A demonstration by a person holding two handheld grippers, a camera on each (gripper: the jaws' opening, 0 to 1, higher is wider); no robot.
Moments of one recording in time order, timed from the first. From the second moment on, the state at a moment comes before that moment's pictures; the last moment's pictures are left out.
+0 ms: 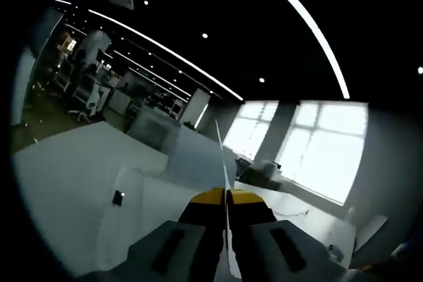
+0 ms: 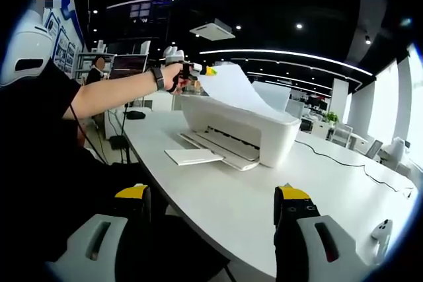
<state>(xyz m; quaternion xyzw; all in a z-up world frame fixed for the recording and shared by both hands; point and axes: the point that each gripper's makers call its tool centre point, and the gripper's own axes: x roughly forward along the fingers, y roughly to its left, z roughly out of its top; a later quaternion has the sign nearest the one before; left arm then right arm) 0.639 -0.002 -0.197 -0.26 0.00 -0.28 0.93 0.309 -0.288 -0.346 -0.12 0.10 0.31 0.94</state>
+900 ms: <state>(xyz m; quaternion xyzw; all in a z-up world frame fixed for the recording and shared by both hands) 0.638 -0.010 -0.204 -0.28 -0.01 -0.27 0.92 0.308 -0.288 -0.351 -0.12 0.11 0.31 0.94</state>
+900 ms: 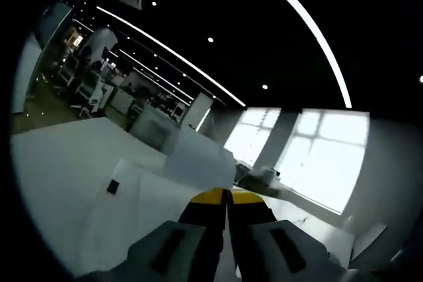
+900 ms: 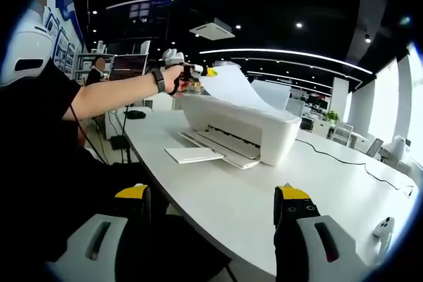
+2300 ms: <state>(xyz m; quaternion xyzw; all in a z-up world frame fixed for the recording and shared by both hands) 0.641 -0.020 -0.218 -0.28 -0.01 -0.26 0.92 0.308 -0.291 -0.352 -0.11 0.11 0.31 0.94</state>
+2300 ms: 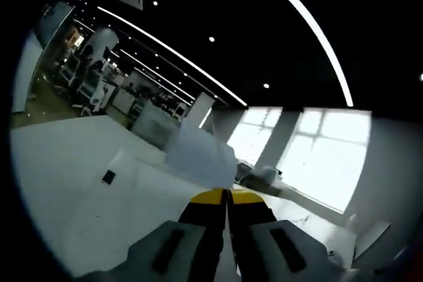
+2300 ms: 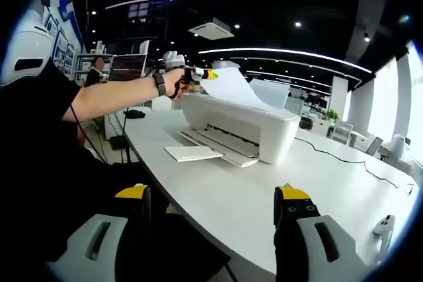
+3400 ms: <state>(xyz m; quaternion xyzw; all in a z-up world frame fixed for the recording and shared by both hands) 0.645 -0.016 -0.233 -0.27 0.01 -0.25 0.93 0.309 -0.292 -0.355 -0.11 0.11 0.31 0.94</state>
